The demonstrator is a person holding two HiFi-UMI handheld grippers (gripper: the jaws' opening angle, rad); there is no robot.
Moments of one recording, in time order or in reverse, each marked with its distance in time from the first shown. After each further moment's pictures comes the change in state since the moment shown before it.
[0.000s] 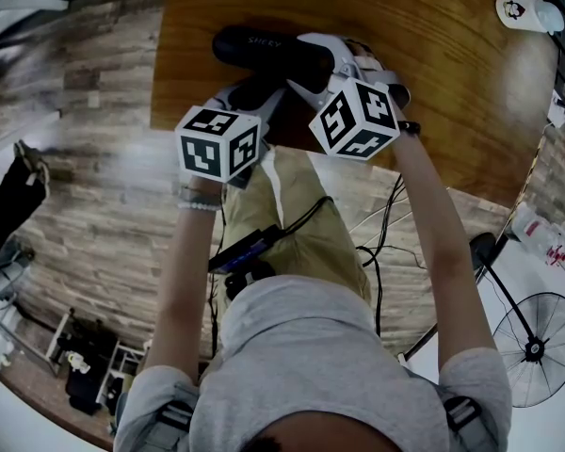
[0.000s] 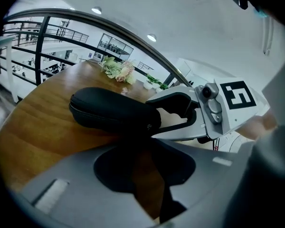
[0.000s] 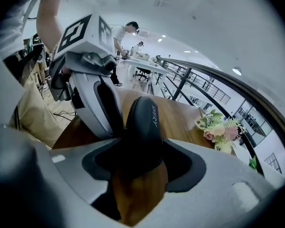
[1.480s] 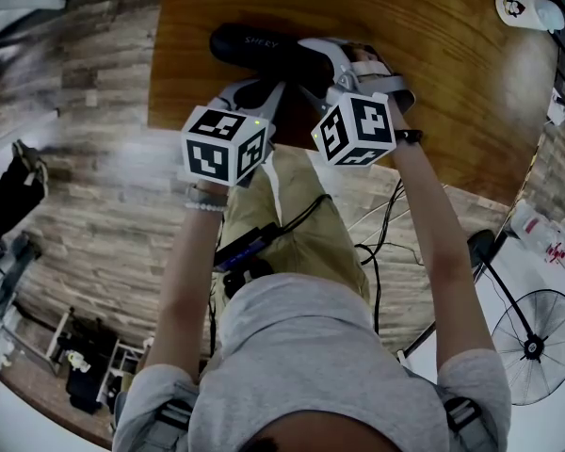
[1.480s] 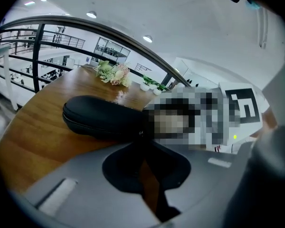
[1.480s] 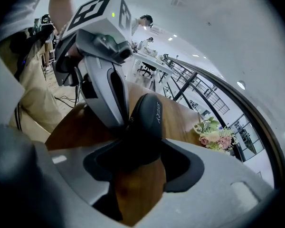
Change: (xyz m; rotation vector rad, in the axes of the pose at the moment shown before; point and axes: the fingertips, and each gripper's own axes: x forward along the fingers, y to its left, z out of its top) left arm 0.000 -0.011 0.007 0.052 -0.018 0.010; right arm -0.005 0.008 -0.006 -0.161 0.055 -0.055
